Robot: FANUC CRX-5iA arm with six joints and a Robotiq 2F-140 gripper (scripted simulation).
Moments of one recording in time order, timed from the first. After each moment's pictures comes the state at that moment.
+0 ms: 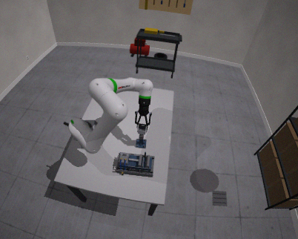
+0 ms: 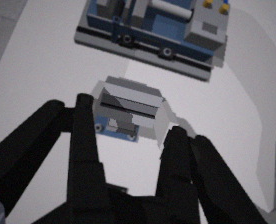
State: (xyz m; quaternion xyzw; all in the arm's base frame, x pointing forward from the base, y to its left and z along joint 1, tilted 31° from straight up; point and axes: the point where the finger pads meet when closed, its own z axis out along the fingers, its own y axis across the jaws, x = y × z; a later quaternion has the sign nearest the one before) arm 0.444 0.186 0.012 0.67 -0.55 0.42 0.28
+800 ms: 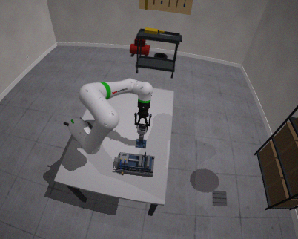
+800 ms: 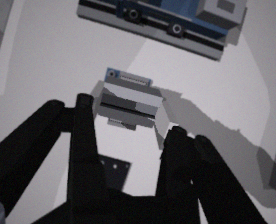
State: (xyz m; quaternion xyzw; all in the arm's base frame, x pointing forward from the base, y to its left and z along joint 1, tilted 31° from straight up) arm 0.444 0.182 0.017 0.72 -0.57 0.34 0.21
